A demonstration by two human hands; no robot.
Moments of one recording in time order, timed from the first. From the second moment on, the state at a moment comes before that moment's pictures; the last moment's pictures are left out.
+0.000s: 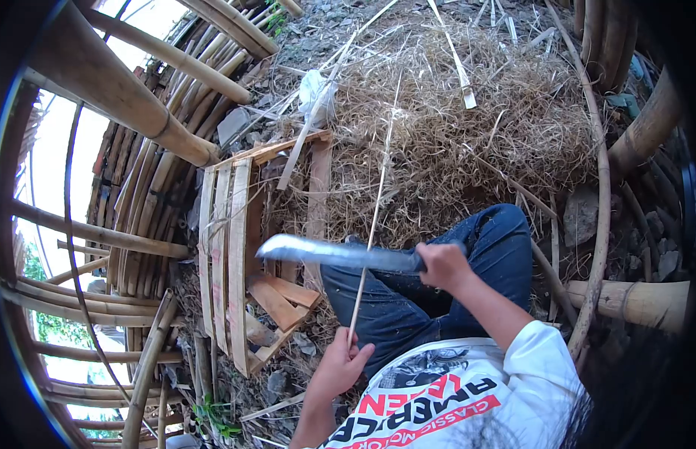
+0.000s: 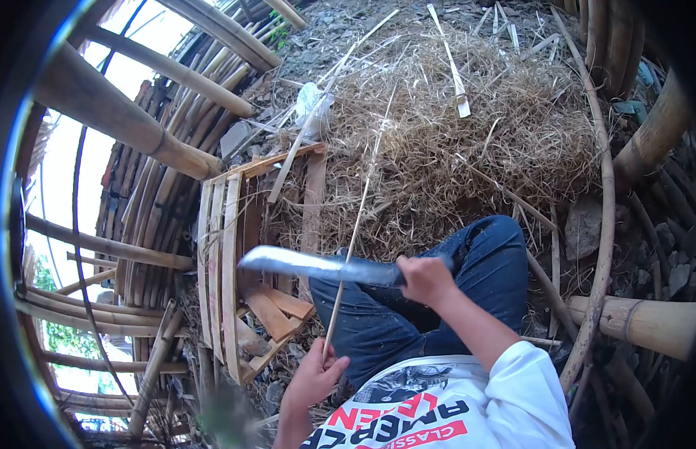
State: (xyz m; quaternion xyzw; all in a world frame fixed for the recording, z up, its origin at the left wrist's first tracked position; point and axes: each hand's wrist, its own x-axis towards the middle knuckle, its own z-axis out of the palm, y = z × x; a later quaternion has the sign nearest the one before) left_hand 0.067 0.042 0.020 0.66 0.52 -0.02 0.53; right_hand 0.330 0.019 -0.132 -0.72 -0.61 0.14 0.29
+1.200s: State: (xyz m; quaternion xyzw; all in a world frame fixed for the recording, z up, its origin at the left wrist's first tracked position) left_hand 0.073 0.045 -0.016 0.70 0.40 -0.05 0.58; right_hand 0.278 -0.031 -0.057 -0.72 -0.55 0.33 0.27
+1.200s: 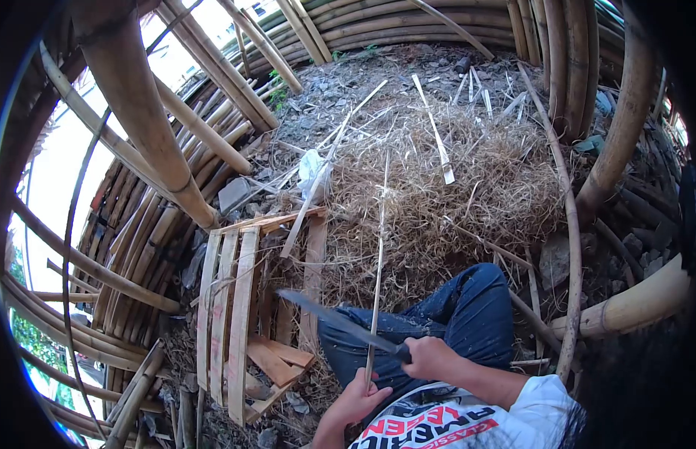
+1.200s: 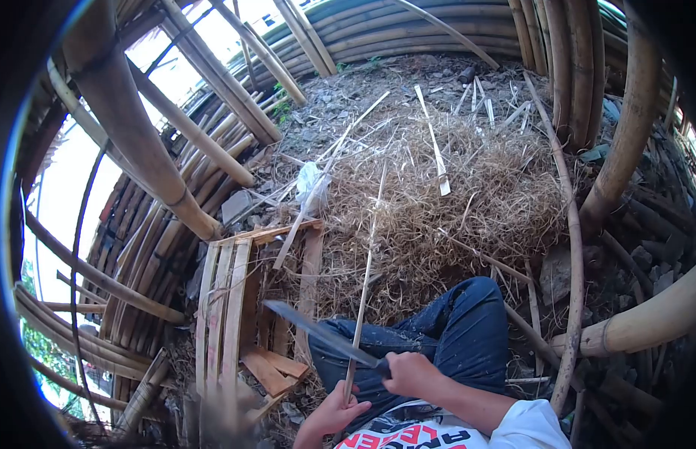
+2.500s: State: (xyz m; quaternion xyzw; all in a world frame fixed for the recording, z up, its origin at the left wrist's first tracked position) left_hand 0.071 0.031 -0.013 0.76 0.41 -0.08 0.50; right_hand 0.374 0.031 -0.135 -0.85 -0.39 0.25 0.24
